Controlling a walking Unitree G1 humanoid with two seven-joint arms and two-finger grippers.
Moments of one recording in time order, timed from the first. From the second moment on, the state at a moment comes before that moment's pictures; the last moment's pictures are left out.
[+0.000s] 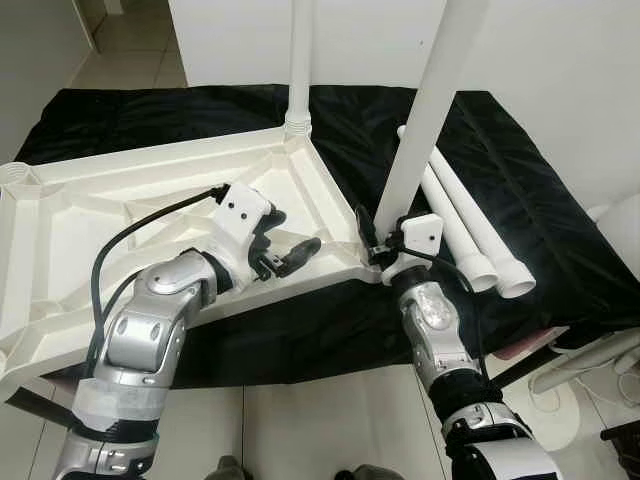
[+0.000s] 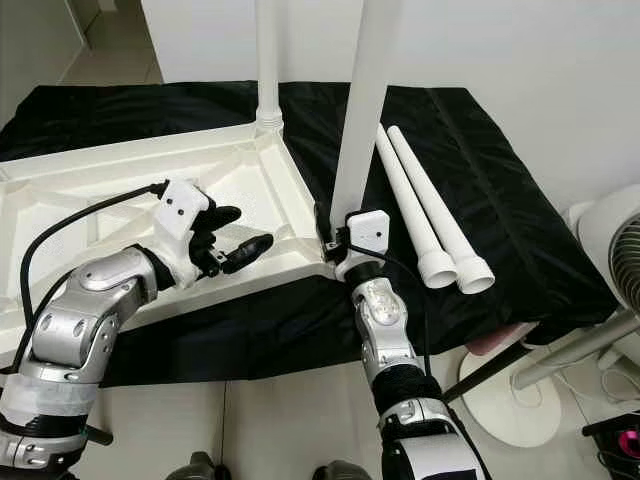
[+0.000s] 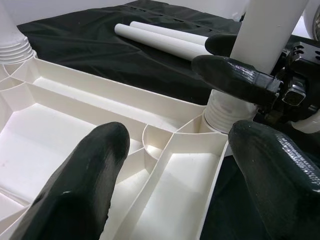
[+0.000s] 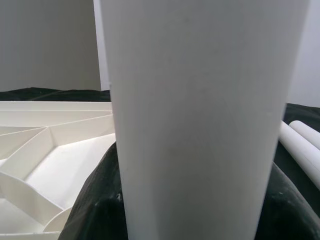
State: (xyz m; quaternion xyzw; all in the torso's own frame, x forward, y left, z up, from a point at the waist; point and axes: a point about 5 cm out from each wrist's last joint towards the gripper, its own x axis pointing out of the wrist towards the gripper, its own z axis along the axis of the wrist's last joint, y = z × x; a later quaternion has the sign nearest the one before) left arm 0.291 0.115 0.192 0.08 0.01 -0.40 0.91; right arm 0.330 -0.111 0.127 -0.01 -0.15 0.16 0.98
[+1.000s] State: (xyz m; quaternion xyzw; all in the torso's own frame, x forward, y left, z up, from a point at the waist) left arm 0.291 0.115 0.191 0.07 0.02 -0.40 0.92; right arm 0.342 -0.102 0.133 0.05 -0.11 0.04 0.99
